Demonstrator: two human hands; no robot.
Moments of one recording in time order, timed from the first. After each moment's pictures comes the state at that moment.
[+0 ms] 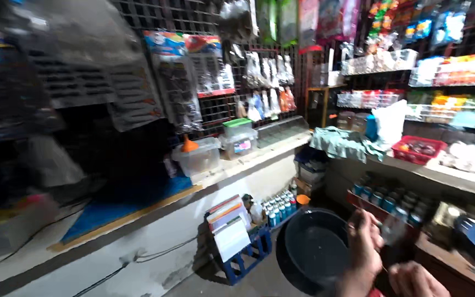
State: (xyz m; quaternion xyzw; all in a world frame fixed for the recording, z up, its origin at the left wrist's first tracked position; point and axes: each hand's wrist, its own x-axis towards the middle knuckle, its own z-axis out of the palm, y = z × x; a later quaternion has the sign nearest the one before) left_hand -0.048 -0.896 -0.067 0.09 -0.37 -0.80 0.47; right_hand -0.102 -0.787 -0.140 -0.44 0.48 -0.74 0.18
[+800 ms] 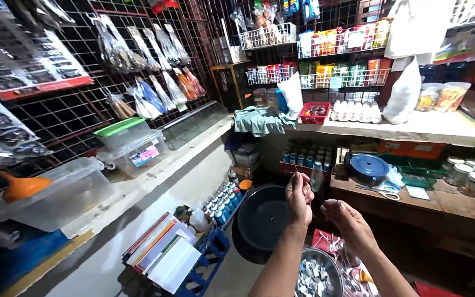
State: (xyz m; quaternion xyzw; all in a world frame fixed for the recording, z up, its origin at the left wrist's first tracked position) left_hand -0.078 -0.897 -0.054 0.10 -0.40 -0.84 0.35; right_hand -0.125 -0.772 -0.131 -0.29 0.46 -0.81 0.21
